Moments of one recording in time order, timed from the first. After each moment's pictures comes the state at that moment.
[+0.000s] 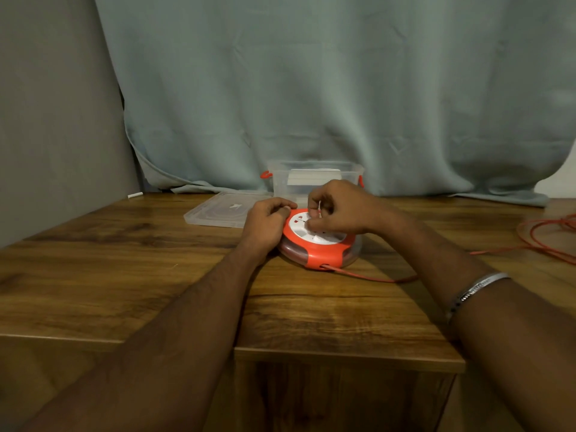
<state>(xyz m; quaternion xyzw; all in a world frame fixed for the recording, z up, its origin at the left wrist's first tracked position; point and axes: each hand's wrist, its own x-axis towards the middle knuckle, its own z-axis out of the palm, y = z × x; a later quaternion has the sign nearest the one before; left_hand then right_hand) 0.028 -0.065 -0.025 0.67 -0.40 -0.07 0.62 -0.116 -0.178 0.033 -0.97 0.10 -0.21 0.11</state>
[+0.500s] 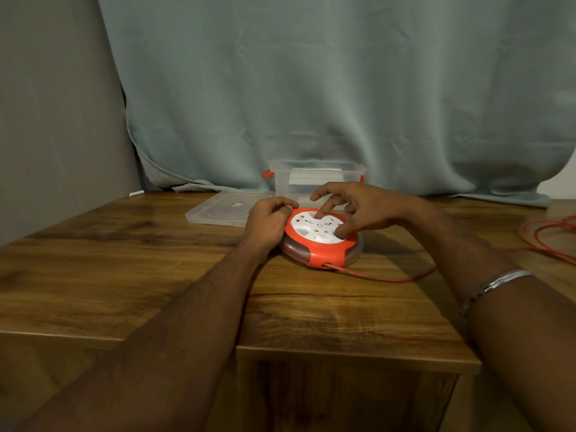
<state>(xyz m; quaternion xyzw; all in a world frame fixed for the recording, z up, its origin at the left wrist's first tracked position) 0.025 -0.065 -0.023 0.68 -0.39 -0.07 0.61 -0.135 -0.206 0.043 -0.97 0.12 -0.09 0.20</state>
